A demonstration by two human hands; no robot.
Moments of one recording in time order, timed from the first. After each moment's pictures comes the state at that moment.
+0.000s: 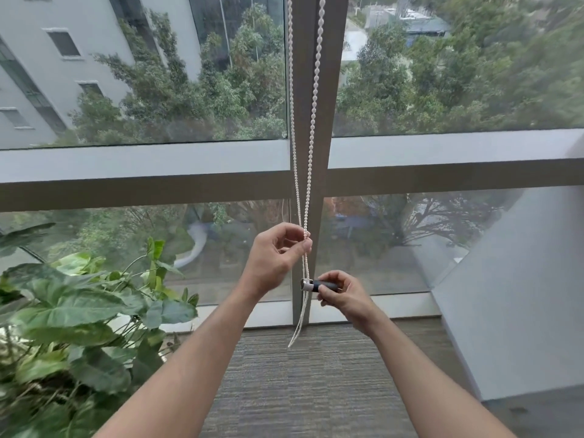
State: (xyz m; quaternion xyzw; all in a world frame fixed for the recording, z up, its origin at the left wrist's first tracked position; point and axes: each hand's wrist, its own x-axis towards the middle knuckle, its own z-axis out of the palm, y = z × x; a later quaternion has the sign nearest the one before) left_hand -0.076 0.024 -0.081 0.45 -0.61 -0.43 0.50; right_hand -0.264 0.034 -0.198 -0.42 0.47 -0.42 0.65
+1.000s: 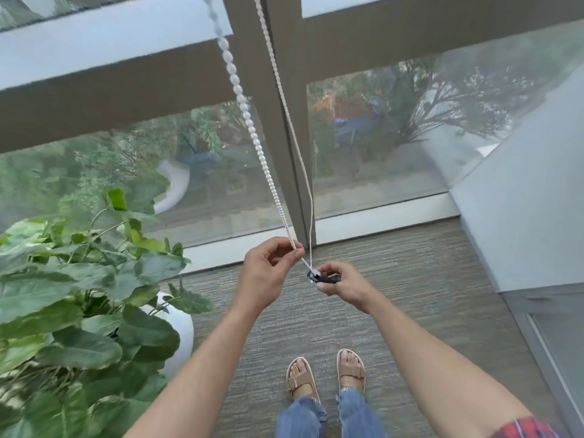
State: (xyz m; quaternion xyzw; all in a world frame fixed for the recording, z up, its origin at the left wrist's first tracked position) left_hand -0.076 0.035 -0.276 0.57 -0.55 -0.50 0.35; right_hand -0.267 0.055 -0.380 -0.41 0.59 -0.22 0.66
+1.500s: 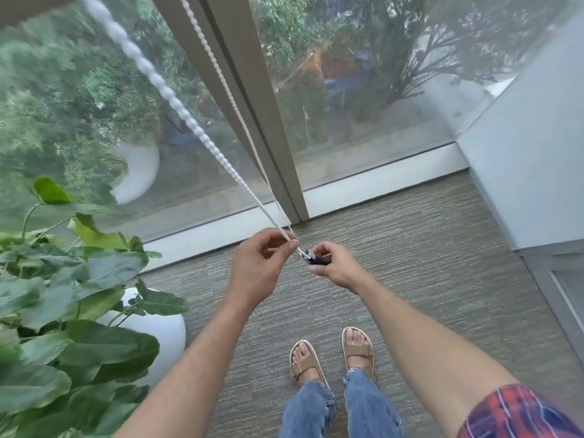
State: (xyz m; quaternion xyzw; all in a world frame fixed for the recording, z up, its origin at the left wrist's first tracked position) left_hand -0.094 0.018 -0.383 0.57 -0.59 -0.49 0.30; right_hand -0.269 0.037 -0.507 -0.39 0.64 -0.21 0.63
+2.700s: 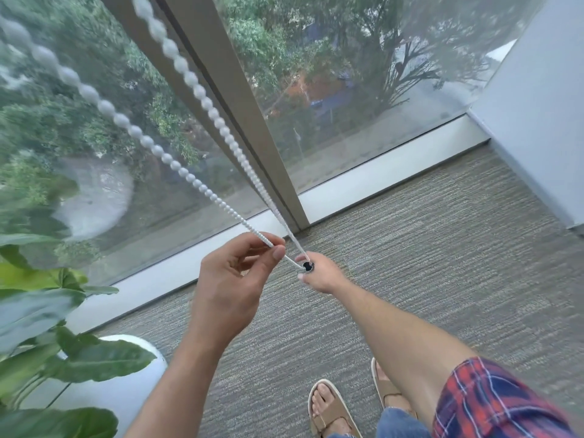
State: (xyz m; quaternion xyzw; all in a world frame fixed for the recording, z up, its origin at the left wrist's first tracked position) left_hand -0.076 0.012 -0.485 0.52 -0.64 -0.47 0.32; right_hand -0.218 0.006 -0.710 -0.43 0.67 -0.17 0.57
